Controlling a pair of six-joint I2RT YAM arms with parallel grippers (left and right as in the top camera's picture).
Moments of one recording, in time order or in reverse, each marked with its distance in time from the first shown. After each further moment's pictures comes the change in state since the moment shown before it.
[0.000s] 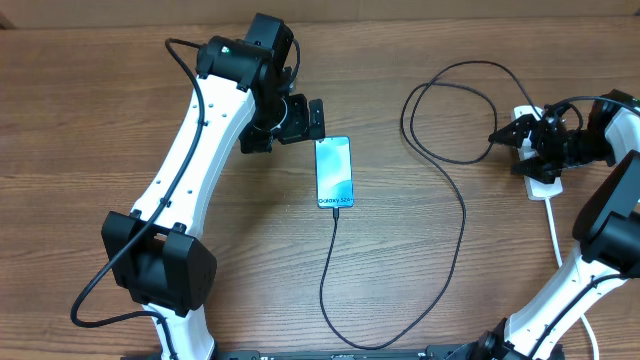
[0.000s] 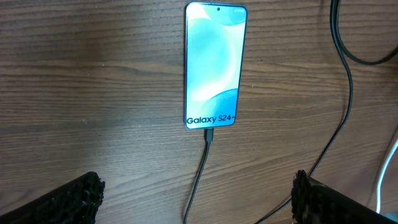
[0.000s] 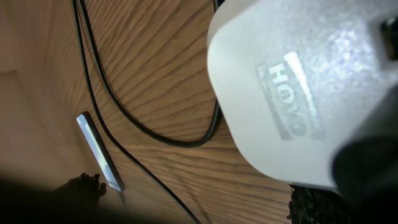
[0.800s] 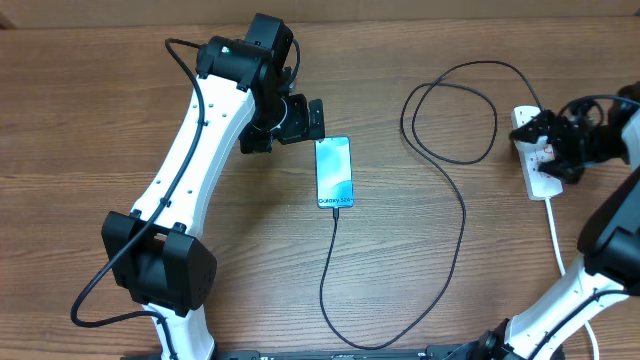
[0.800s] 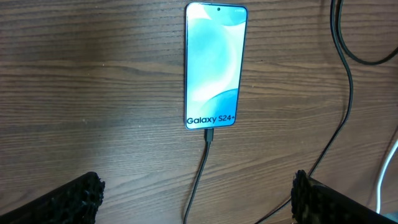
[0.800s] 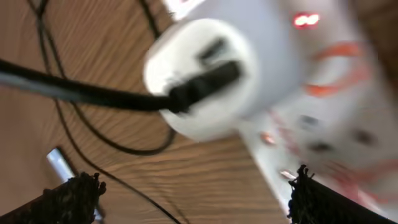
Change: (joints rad) left arm 0.000 0.000 0.000 0.000 0.000 0.000; right arm -0.038 -0.096 0.002 0.040 0.182 0.141
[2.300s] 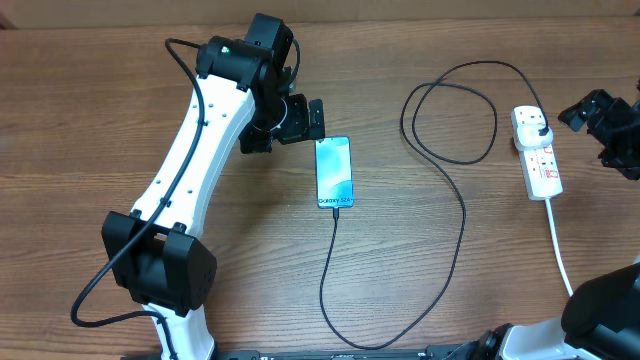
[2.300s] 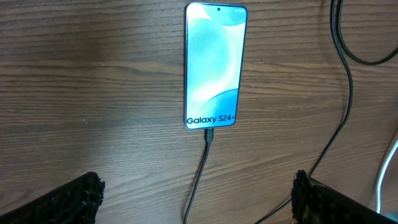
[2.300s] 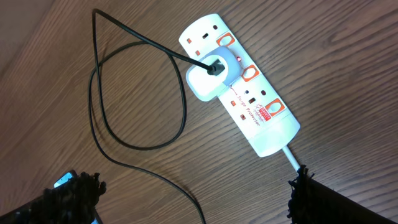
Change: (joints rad) left arm 0.000 0.000 0.000 0.000 0.000 0.000; right arm -0.010 -0.439 0.000 -0.073 0.214 0.129
